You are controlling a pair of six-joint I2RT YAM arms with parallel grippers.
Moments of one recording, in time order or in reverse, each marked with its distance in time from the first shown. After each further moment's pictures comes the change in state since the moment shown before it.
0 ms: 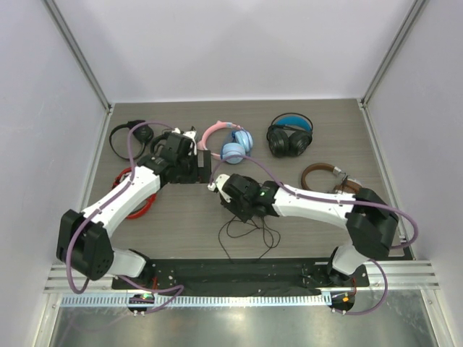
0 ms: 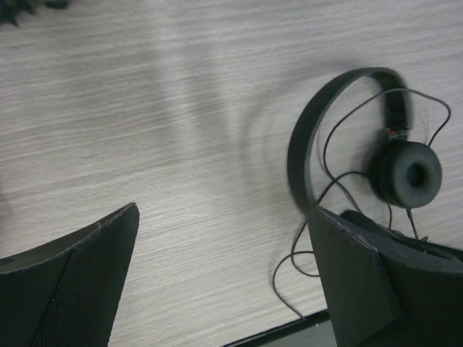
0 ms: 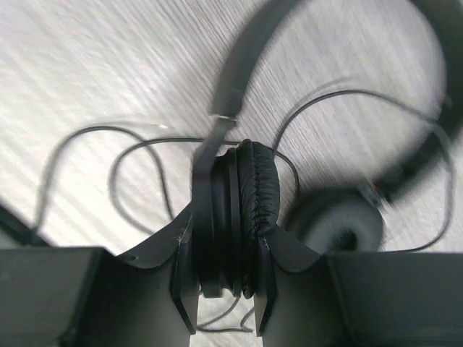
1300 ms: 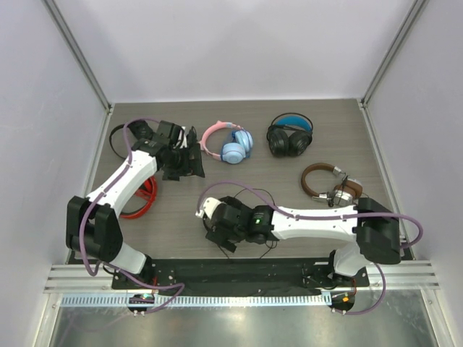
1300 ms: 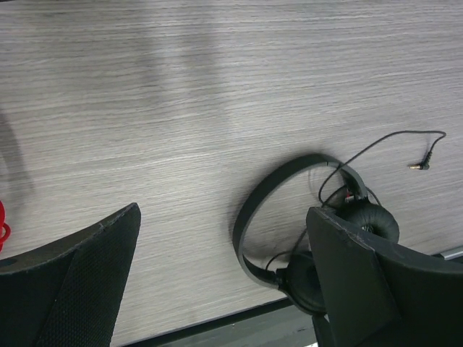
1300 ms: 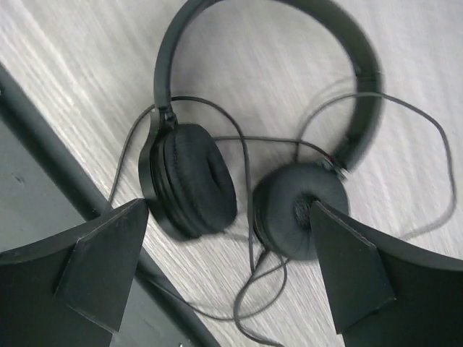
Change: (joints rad) left arm 0.147 0.150 0.145 -0.169 0.124 0.017; right arm 0.266 -0.064 -0.033 0.027 0.159 0.057
